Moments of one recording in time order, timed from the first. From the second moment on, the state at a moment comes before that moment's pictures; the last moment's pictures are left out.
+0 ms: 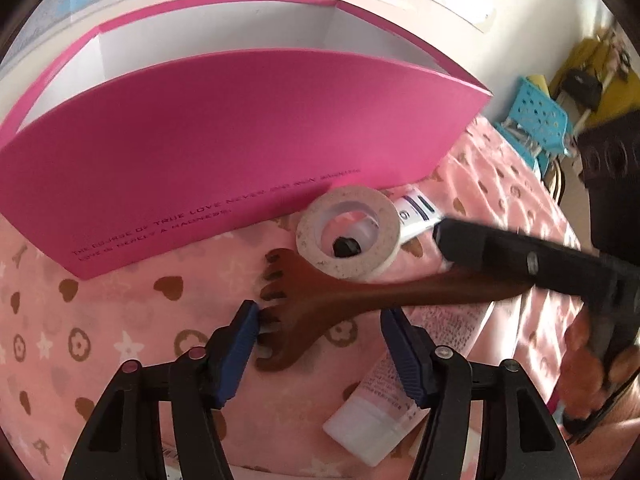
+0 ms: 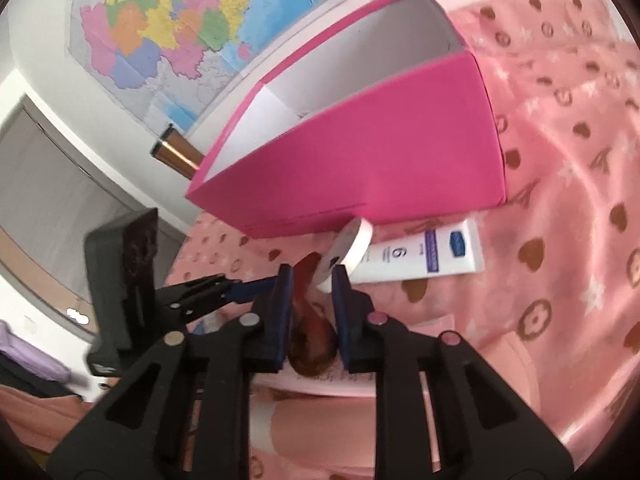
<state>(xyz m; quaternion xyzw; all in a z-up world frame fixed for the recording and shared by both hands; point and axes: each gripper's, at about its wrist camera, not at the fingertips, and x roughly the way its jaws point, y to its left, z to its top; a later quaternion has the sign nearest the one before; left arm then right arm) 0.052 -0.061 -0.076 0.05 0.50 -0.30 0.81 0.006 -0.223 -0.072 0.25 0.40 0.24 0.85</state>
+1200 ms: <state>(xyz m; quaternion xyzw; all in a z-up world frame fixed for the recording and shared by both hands) 0.121 -0.080 0.039 0.04 0.41 -0.31 0.85 0.087 -0.248 0.033 0.28 0.28 0.32 0.86</state>
